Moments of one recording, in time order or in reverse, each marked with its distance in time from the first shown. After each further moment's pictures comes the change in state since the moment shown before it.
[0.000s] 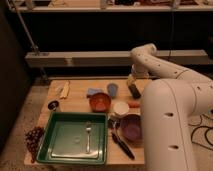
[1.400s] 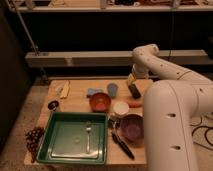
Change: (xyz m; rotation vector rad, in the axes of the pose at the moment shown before) arm 0.004 -0.002 0.004 0.084 0.029 -0.005
